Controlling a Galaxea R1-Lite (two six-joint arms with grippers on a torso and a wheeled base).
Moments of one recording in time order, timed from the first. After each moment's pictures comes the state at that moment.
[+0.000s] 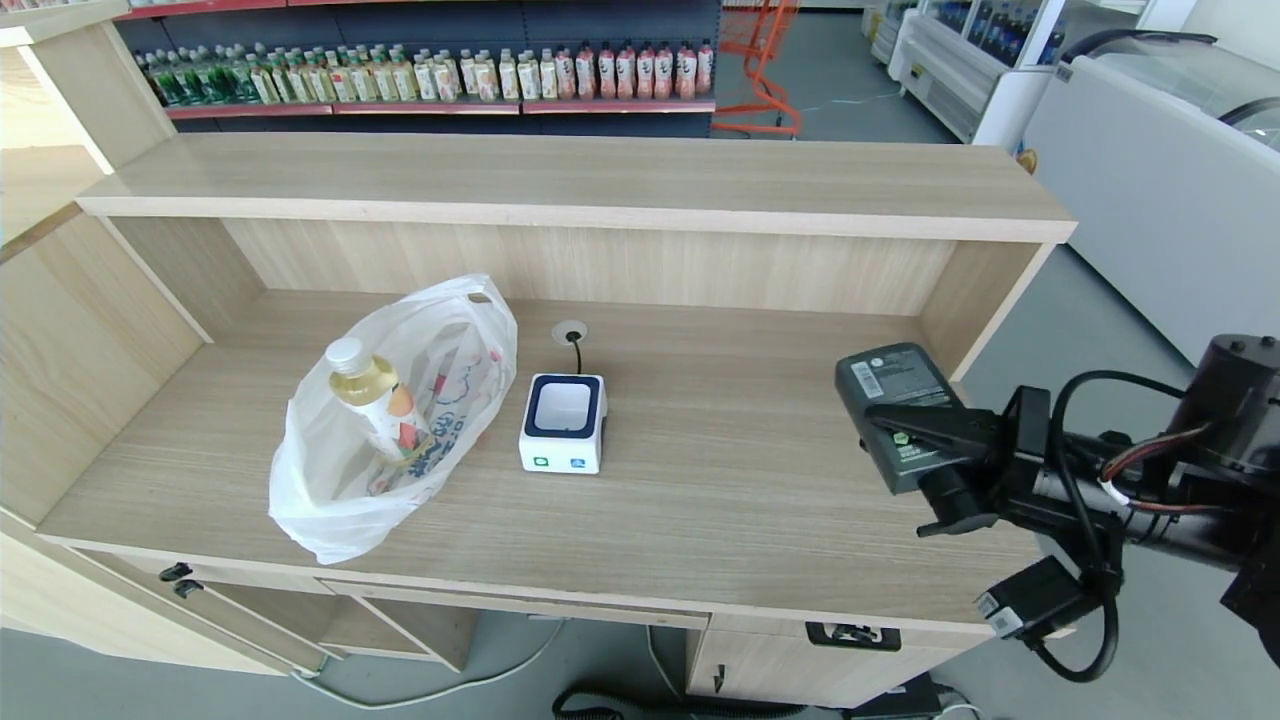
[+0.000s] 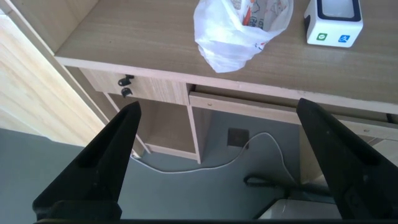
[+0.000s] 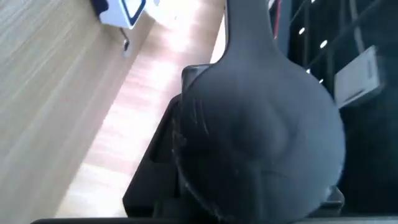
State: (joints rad) left arm 0.00 0.00 0.00 0.05 0.13 0.01; right arm 0.23 1.63 -0.48 -1.12 0.83 -2.15
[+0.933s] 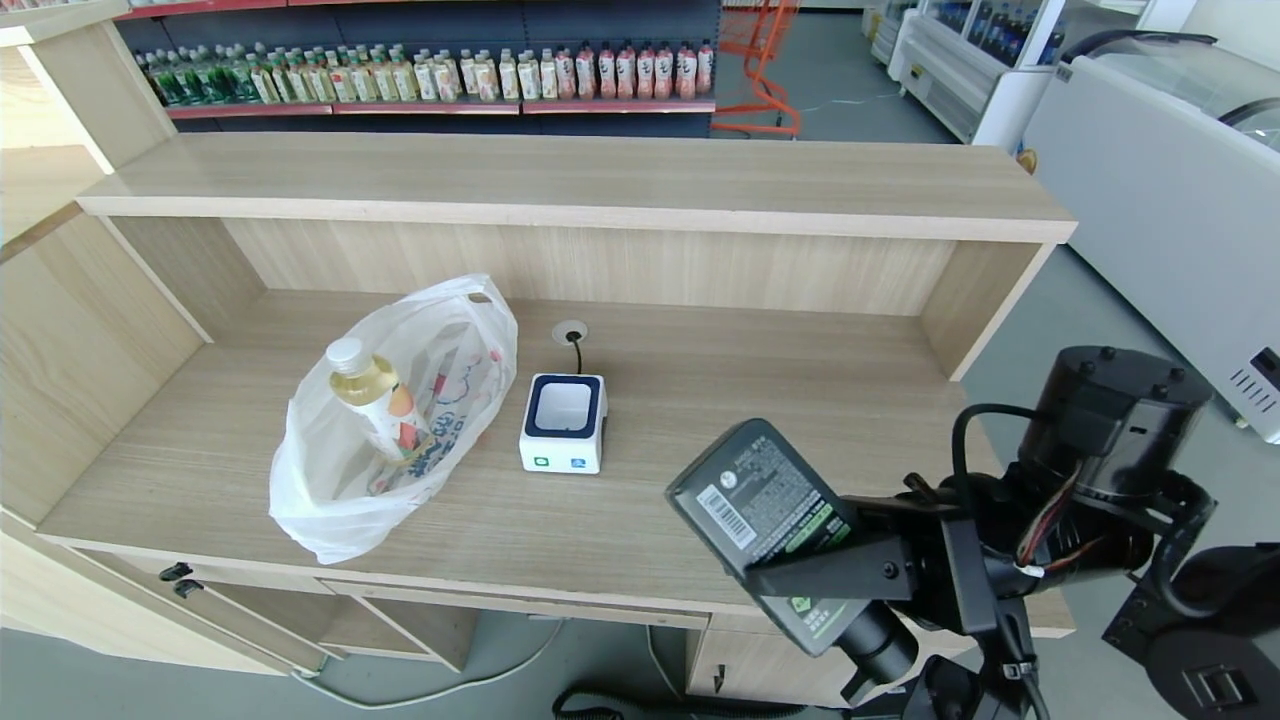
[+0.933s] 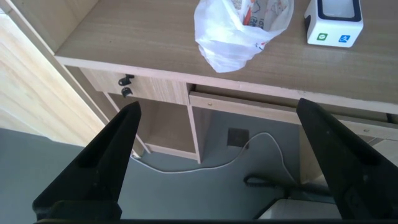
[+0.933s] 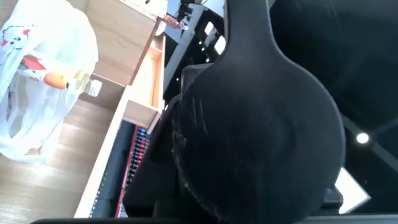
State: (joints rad) left arm 0.00 0.00 0.00 0.05 0.13 0.01; right arm 0.56 1.73 -0.56 -1.16 1.16 -2.48
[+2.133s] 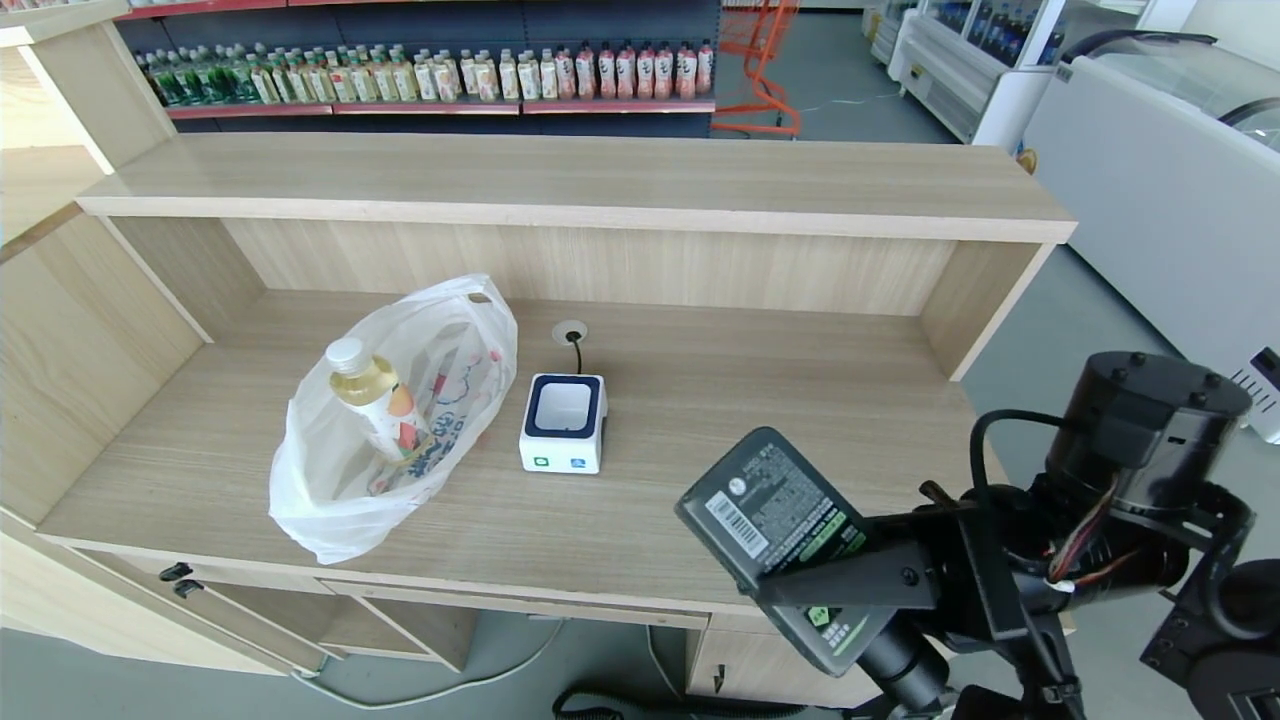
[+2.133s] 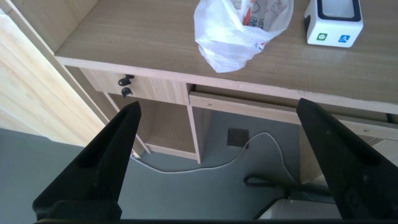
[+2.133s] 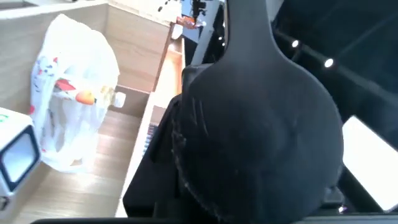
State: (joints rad) left arm 0.00 0.00 0.00 0.05 0.13 0.01; right arm 0.57 1.68 -0.53 -1.12 1.12 -2.33
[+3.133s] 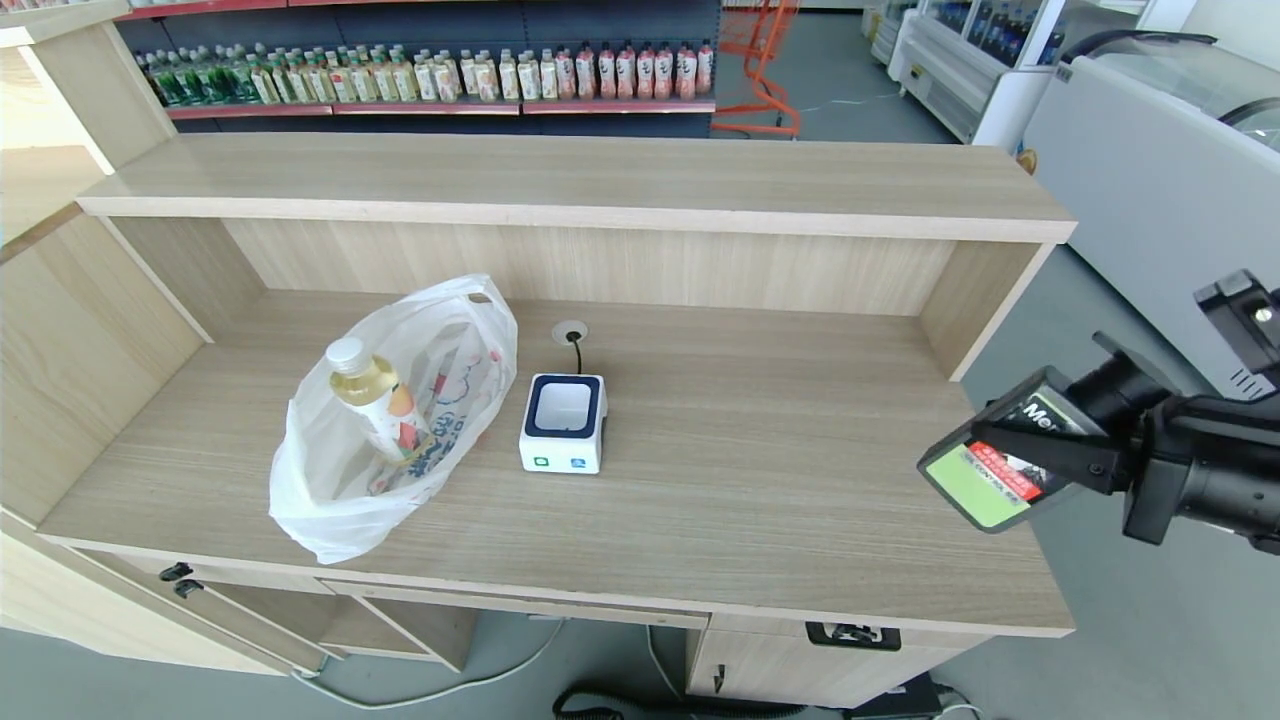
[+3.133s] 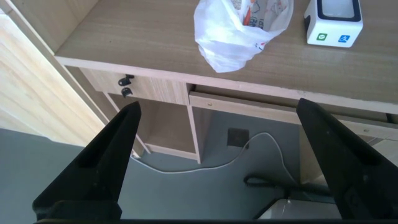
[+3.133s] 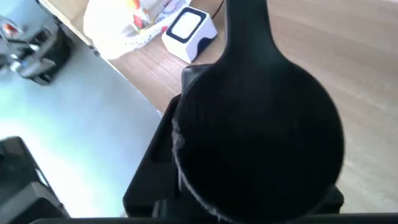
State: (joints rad) left arm 0.00 0.00 0.00 0.05 0.13 0.01; right arm 0.08 1.32 -0.57 -0.56 0.71 -0.06
